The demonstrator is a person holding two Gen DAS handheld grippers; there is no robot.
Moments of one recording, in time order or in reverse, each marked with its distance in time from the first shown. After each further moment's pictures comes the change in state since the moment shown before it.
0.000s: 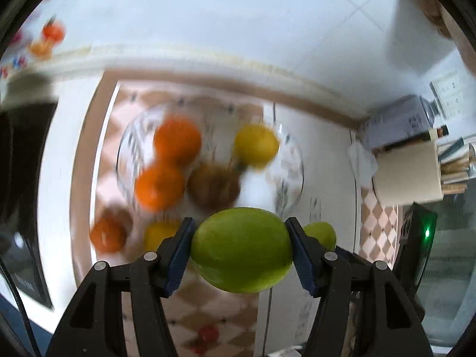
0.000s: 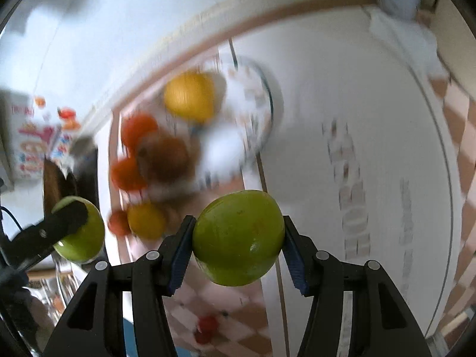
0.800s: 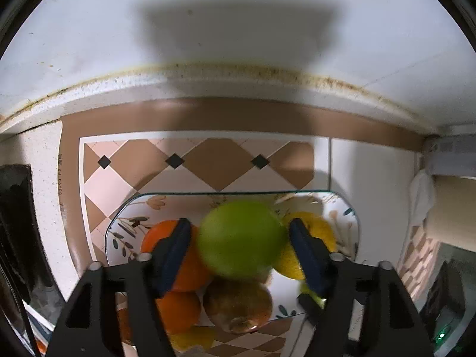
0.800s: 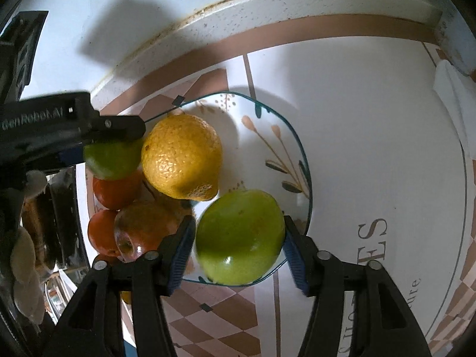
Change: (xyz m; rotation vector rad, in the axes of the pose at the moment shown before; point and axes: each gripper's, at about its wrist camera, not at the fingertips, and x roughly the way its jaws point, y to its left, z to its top) left arm 0.107 0.018 0.118 0.009 0.224 0.169; right arm 0.070 0.025 0.077 -0.068 0.108 -0.064
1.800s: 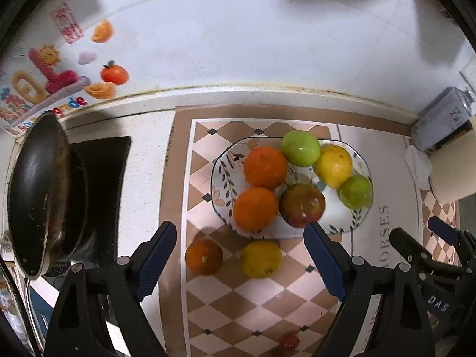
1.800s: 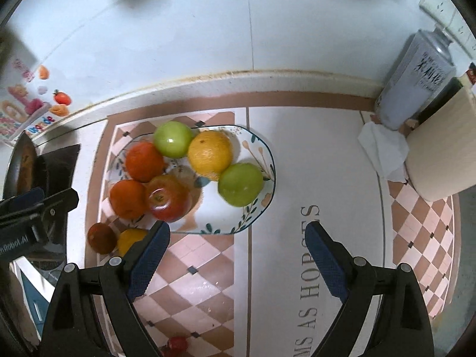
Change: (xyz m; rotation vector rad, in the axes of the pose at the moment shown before) left arm -0.120 0.045 -0.176 0.022 -0.356 0.151; right arm -0.121 0.057 -0.091 -0.179 -0.271 -0.249
